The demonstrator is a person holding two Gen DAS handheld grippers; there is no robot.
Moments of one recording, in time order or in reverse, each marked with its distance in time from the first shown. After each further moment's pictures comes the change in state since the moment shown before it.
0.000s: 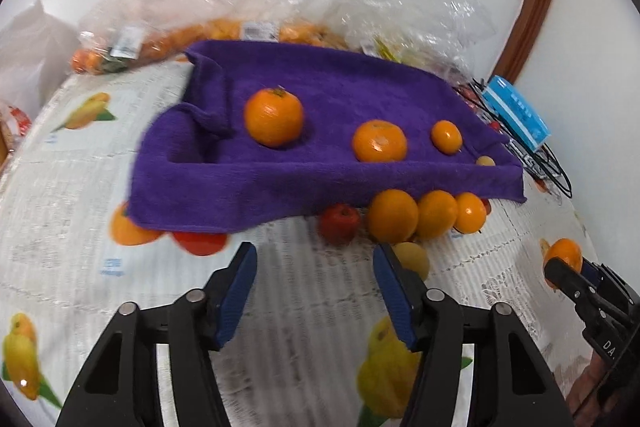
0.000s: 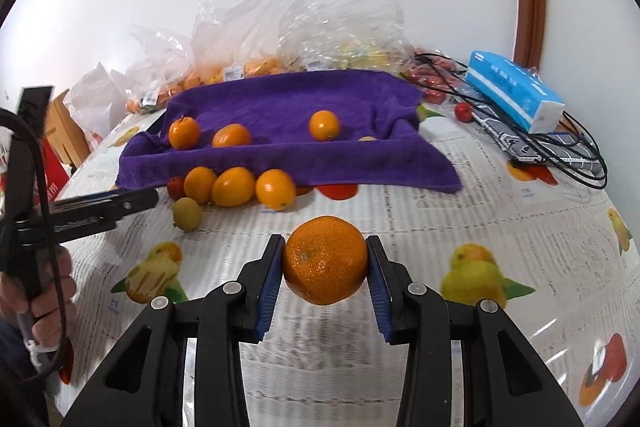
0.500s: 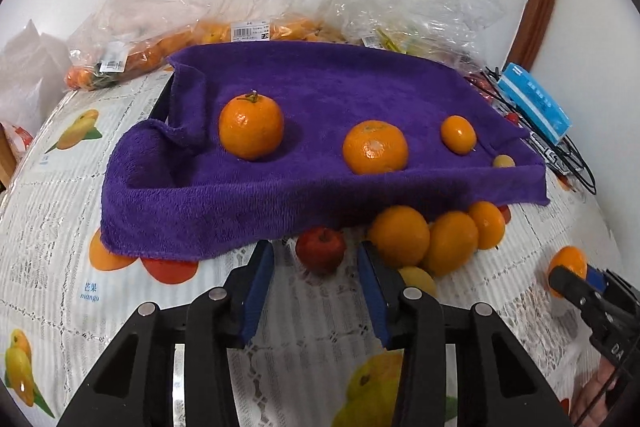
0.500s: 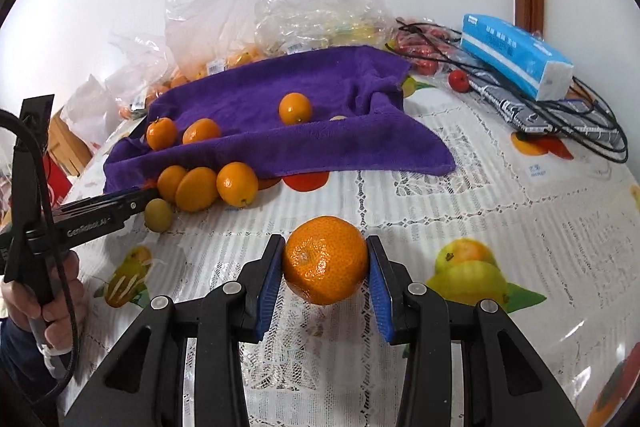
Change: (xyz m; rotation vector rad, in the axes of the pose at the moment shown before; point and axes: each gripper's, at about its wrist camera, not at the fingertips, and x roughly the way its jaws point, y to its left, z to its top) left arm 0.021 -0.024 0.009 0.031 -0.001 0.098; right arm 0.031 -0.036 0.000 0.072 0.062 0.068
